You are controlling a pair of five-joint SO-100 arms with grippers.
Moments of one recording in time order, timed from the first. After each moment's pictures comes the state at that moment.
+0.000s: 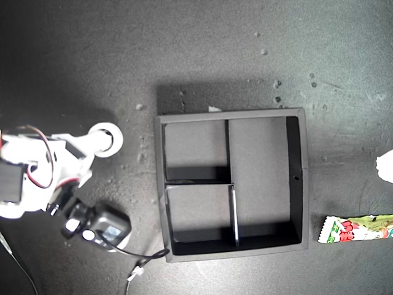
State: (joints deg) arm 0 9.8 105.5 128.0 52.0 -72.9; arm 1 -6.8 135.8 111.3 59.7 49.8
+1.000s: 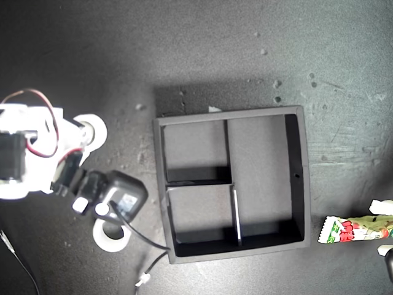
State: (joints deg) arm 0 1.2 110.7 109.1 75.3 -69.6; arm 1 -44.5 135.8 152.3 33.0 126.9
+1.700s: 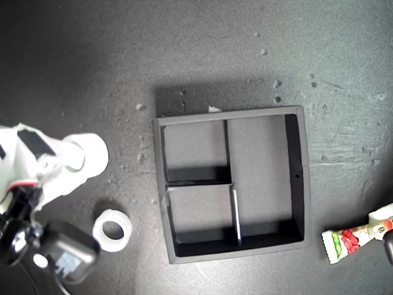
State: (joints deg) arm 0 9.1 126.1 104.8 77.3 -67.6; arm 1 -44.8 135.9 167.4 17.8 123.5
